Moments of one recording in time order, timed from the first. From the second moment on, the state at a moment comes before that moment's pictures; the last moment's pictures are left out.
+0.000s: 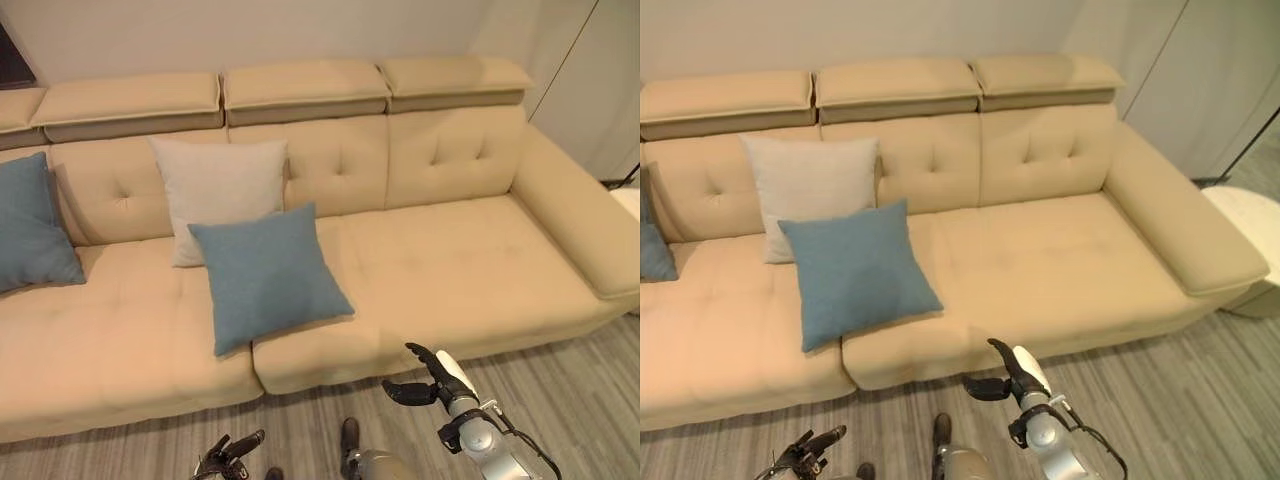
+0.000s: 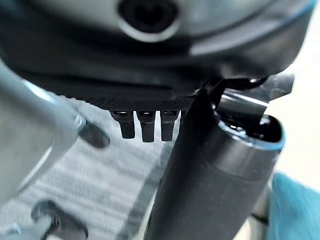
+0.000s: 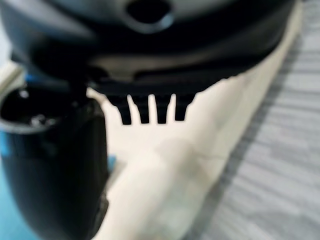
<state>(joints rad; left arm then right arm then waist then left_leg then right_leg) 0.05 0.11 0.00 0.95 -0.71 0.03 0.24 0.05 -0.45 0.31 0.37 -0.24 0.05 -0.13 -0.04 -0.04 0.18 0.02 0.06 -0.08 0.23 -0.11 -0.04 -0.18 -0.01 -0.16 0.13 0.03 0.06</state>
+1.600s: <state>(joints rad) 0.03 0.26 -0.18 0.73 -0.28 0.05 0.10 0.04 -0.34 0.08 0.65 0.13 0.06 -0.21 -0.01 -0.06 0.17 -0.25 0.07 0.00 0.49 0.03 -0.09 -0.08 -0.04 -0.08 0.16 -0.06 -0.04</state>
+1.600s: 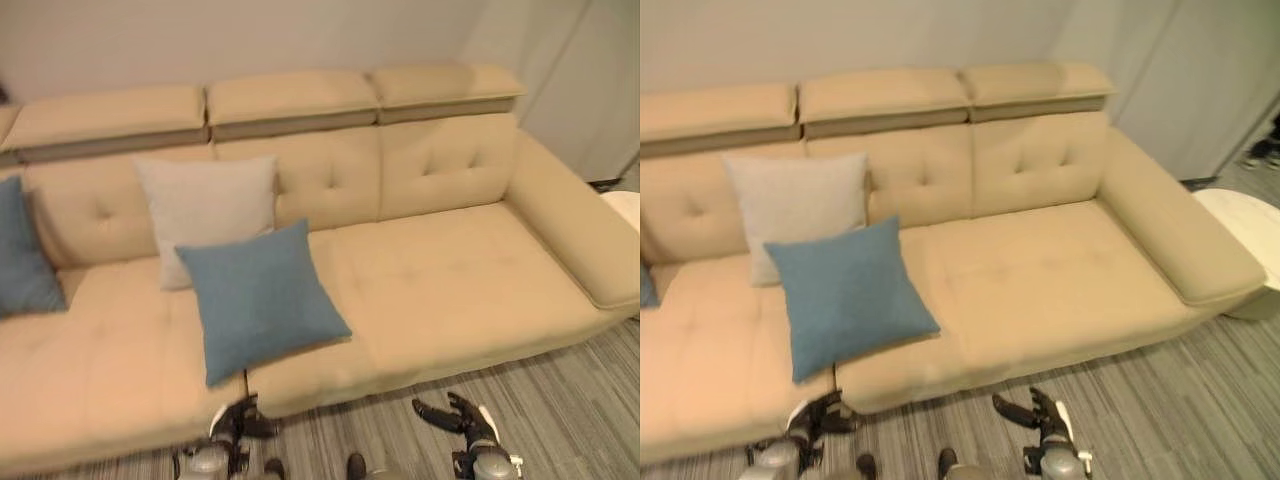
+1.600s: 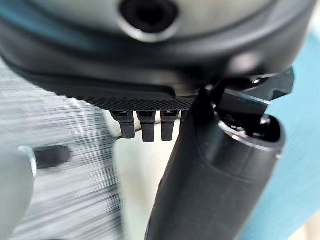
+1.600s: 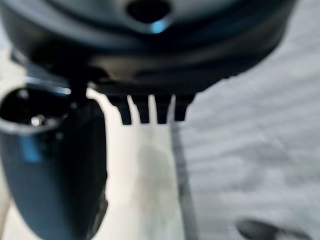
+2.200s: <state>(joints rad) 0.03 0.26 -0.01 0.65 -0.27 -0.01 0.44 0.03 -0.28 0.15 0.58 0.08 0.00 -0.29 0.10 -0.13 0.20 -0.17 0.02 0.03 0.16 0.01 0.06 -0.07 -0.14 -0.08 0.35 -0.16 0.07</state>
